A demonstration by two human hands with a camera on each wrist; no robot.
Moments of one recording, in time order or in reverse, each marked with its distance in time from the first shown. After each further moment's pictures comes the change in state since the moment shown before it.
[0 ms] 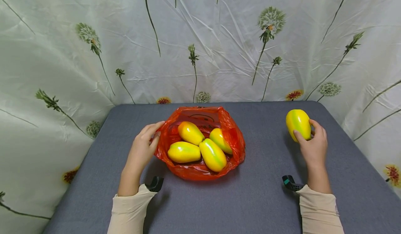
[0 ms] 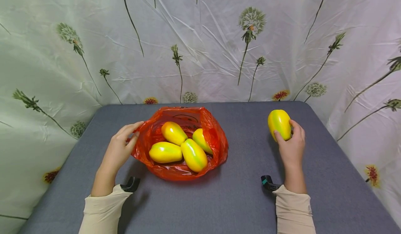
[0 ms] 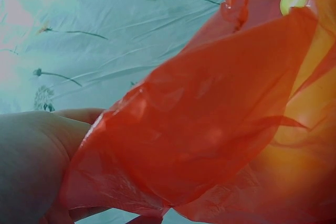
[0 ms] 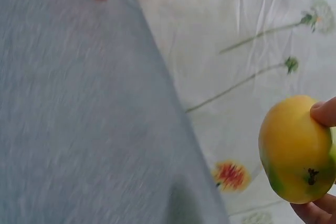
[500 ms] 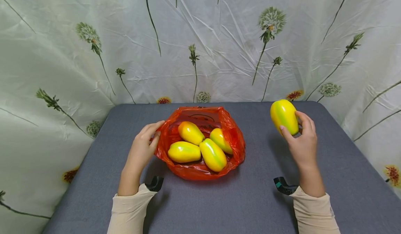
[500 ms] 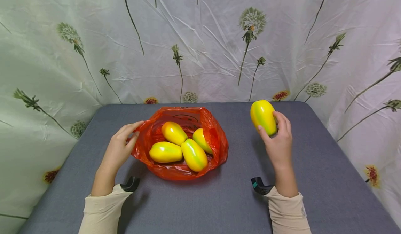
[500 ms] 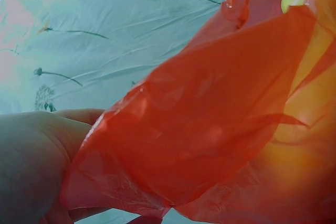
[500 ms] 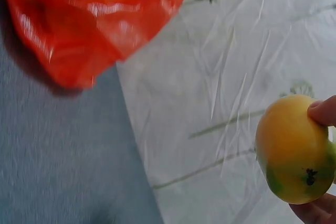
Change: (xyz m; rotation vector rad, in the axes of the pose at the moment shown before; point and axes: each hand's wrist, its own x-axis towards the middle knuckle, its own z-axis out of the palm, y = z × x) left_hand 0.000 -0.001 -0.001 0.006 -0.004 -0.004; right_hand -0.020 -0.051 0.007 0.080 0.003 -0.304
